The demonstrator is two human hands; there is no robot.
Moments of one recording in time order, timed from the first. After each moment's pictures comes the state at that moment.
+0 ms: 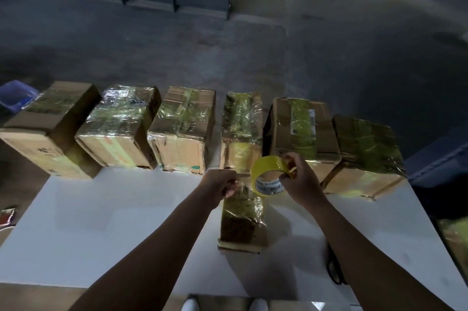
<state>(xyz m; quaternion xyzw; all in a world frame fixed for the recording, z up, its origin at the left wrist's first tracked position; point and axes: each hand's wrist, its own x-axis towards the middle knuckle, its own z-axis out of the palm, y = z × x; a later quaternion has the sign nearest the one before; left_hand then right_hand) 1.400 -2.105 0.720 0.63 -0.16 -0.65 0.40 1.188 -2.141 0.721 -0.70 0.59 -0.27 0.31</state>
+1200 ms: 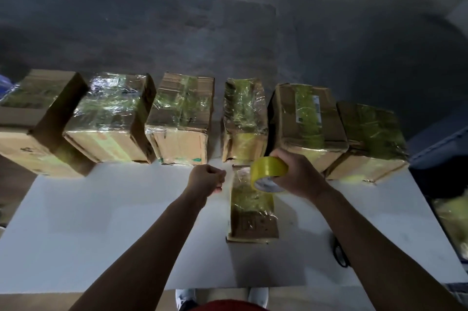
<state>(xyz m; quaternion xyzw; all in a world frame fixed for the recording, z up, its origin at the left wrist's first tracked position) 1.446 -2.097 0.691 0.69 -0.27 -0.56 0.37 1.221 -2.132 0.749 -0.80 0.50 -0.15 0.29</state>
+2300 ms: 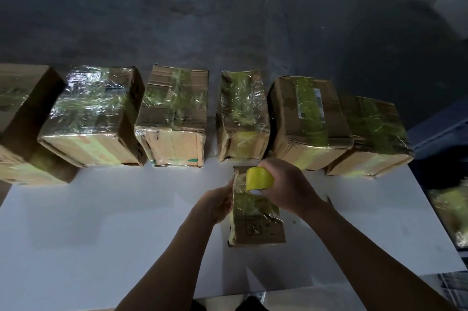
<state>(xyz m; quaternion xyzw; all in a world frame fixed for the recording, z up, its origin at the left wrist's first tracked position) 1.423 -2.104 0.612 0.55 -0.01 -0.76 0.33 1.252 -2.120 0.722 -0.85 0.47 -0.19 0.17</state>
